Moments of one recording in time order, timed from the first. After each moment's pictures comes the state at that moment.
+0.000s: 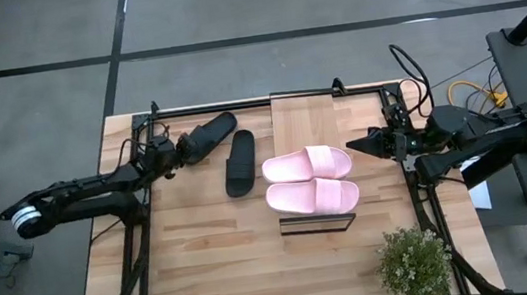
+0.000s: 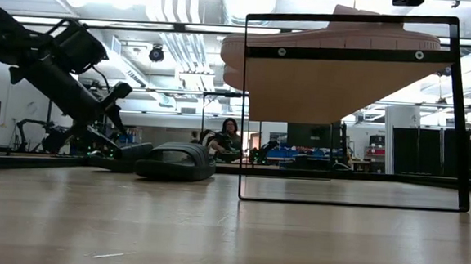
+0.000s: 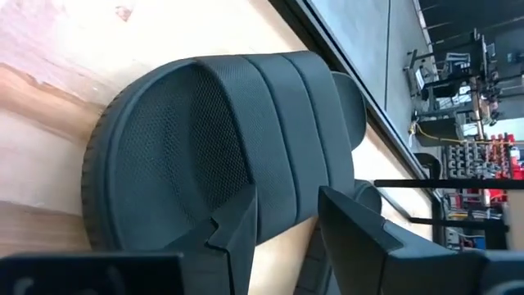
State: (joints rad) left arm 0.66 0.94 0.18 0.20 -0.19 -1.32; right arm 0.18 0.66 0.77 -0.07 0.23 1.01
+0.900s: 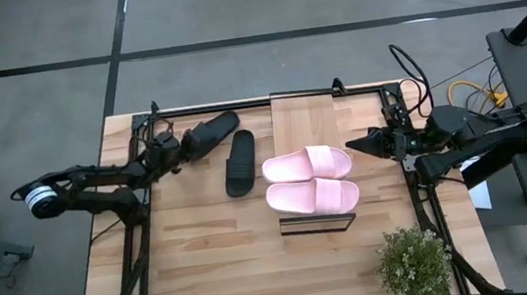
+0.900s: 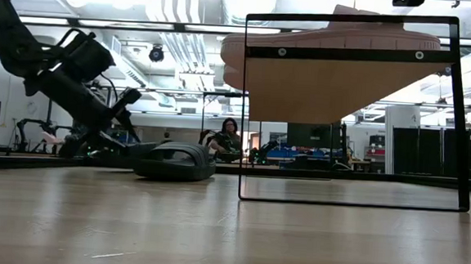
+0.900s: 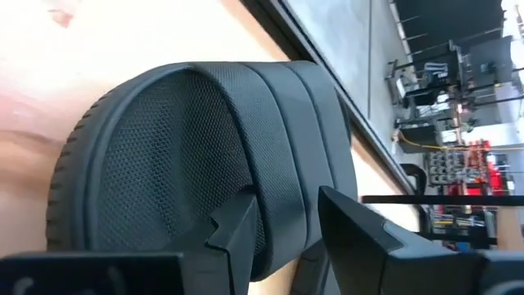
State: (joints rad) left arm 0.68 1.17 0.18 0.49 -0.19 -1.30; right arm 0.18 0.66 0.77 -0.07 0.24 1.01
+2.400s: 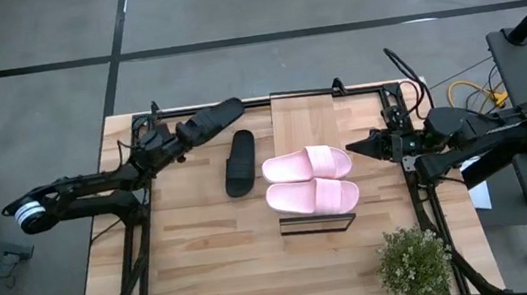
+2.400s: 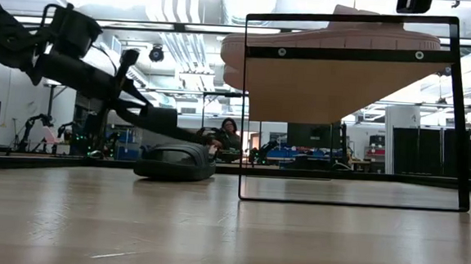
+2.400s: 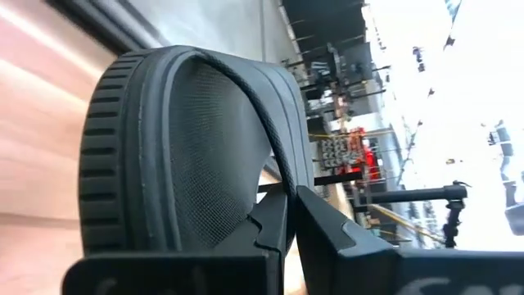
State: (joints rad) left arm 0.68 1.00 0.18 0.66 -0.08 -1.29; right arm 0.18 0.65 0.77 -0.15 0.24 1.04
